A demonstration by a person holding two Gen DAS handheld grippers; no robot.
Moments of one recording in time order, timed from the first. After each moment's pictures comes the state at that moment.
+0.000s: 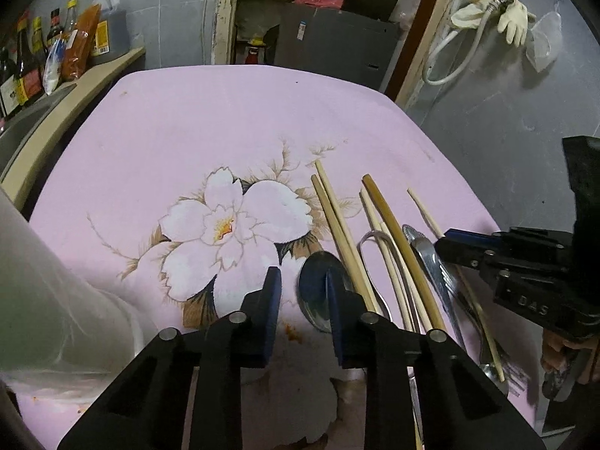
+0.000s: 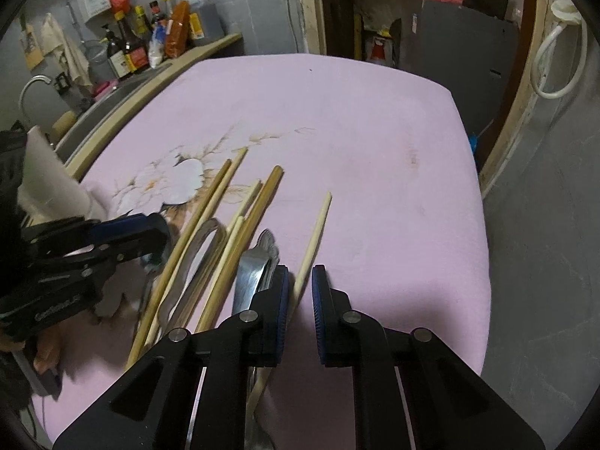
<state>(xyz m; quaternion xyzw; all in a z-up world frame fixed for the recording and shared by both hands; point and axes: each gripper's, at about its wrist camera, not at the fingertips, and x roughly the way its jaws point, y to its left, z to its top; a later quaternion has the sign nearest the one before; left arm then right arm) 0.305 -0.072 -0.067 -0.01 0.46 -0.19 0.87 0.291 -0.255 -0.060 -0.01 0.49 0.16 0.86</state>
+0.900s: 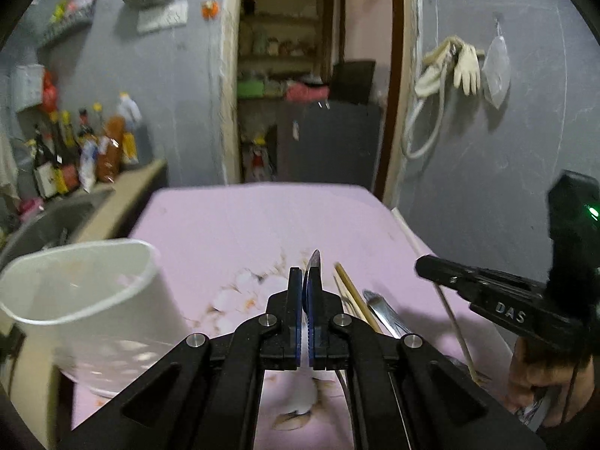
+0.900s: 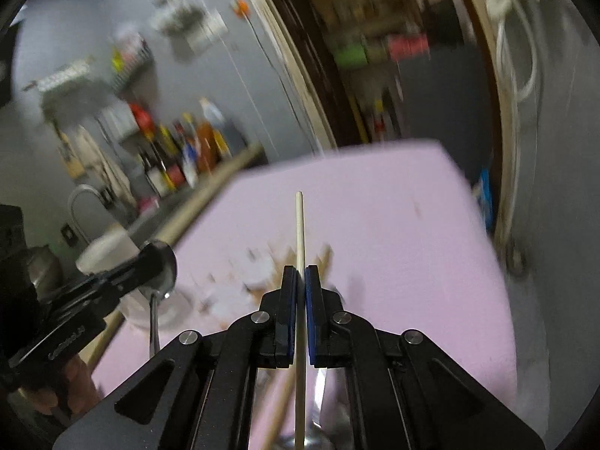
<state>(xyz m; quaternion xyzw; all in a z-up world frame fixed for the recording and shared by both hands) 0.217 -0.081 0.017 0.04 0.26 -0.17 0.95 0.218 -0.261 -0.013 0.15 0.28 0.18 0.93</state>
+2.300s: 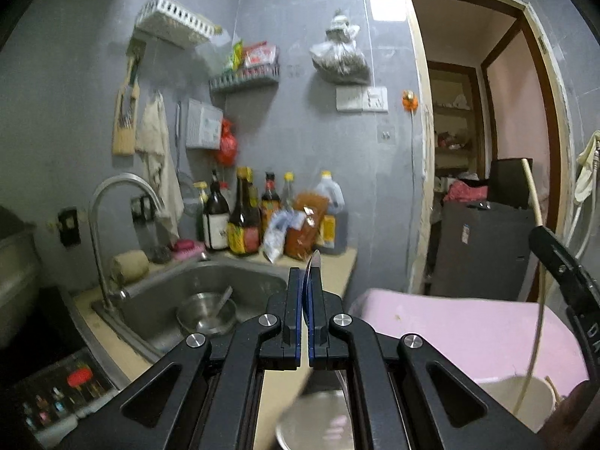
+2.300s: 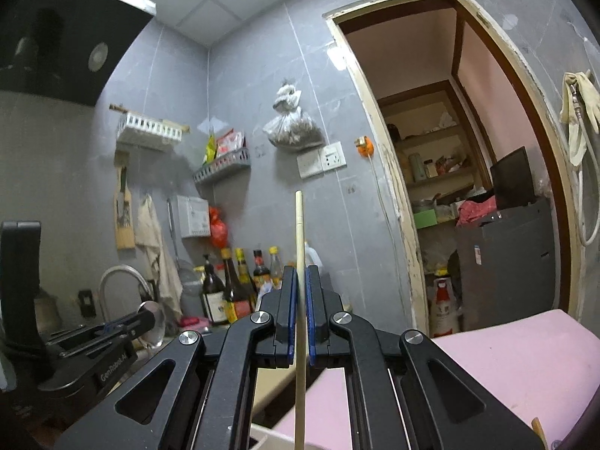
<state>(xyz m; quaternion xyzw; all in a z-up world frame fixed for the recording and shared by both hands) 0.250 0.133 0.048 -0.02 0.10 0.11 0.99 0.248 -0.049 0.042 0.11 -0.04 0.22 0.97</state>
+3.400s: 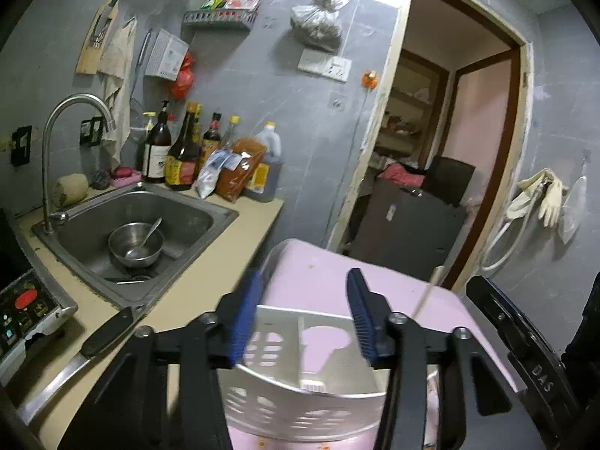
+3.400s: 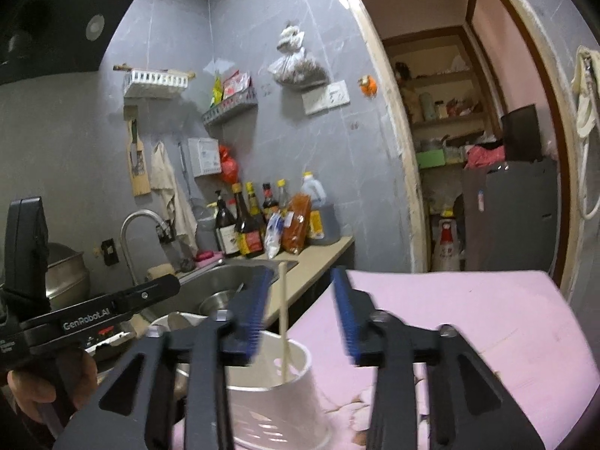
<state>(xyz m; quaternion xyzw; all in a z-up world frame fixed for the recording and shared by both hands) 0.209 0.120 0.072 -0.14 0.17 -0.04 0.98 0.217 -0.091 0.046 0.09 0.09 0.25 0.96</state>
